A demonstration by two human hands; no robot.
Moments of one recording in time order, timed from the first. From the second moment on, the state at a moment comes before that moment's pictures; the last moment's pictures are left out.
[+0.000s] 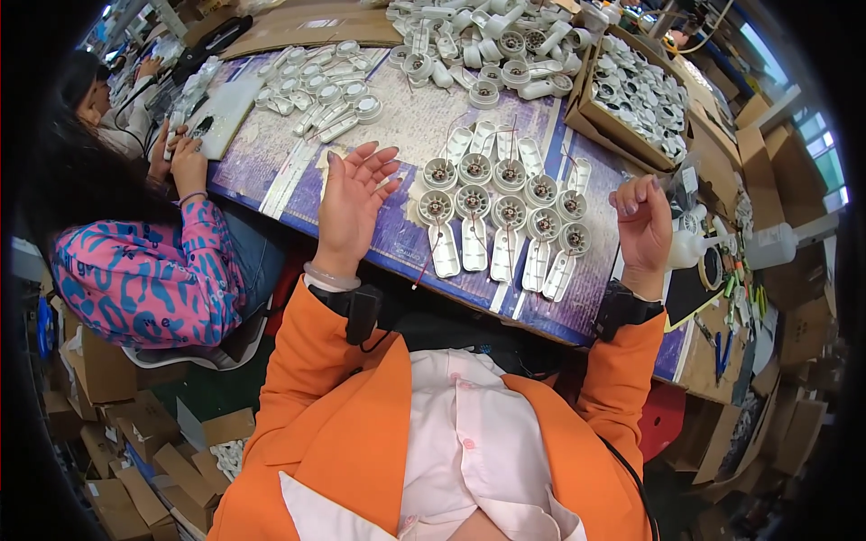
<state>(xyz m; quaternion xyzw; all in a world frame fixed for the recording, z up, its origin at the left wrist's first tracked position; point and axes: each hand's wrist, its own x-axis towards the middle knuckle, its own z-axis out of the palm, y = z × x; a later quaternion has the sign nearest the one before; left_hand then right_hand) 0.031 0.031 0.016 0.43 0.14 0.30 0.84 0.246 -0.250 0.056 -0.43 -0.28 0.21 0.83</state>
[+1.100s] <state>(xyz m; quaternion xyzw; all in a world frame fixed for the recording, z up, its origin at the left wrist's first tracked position) 0.022 0.039 -0.035 0.34 0.03 0.27 0.90 0.252 -0.383 -0.006 -0.79 -0.06 -0.15 0.59</state>
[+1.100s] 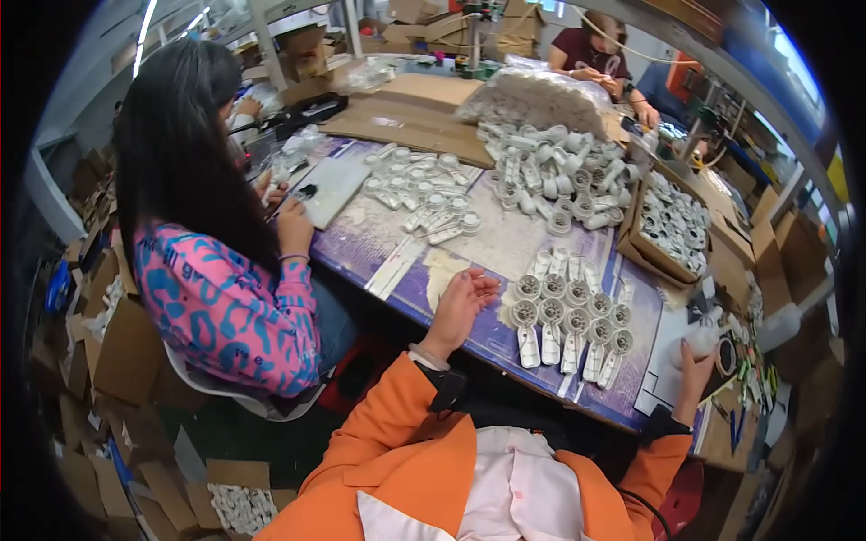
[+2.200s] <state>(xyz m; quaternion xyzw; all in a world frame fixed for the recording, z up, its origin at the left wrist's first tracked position) 0.063 -0.079 0.104 0.84 -0.28 0.34 0.33 0.094 -0.297 0.159 -0.66 -0.36 0.28 0.59</state>
